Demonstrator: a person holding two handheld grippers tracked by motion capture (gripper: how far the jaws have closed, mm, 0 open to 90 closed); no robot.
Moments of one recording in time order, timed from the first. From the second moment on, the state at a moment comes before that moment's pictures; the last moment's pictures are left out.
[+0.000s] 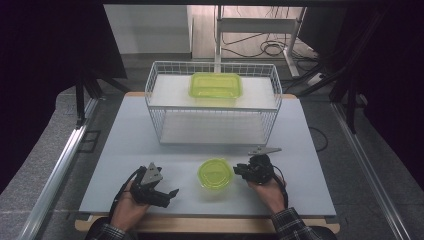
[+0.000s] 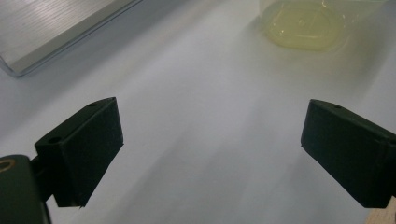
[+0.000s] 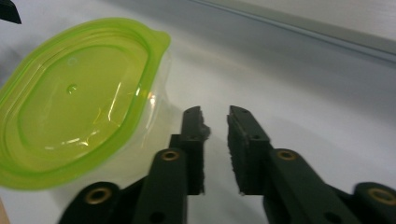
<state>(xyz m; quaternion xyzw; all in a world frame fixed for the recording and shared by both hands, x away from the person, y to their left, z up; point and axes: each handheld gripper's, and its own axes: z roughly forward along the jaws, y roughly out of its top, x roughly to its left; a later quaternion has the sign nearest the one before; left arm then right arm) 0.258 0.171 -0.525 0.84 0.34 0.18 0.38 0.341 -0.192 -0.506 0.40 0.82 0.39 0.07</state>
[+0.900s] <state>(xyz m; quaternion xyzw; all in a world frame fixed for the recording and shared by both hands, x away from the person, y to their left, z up) 0.258 0.168 -0.529 0.85 0.33 0.18 0.37 0.338 -0.205 -0.494 0.39 0.81 0.44 0.06</state>
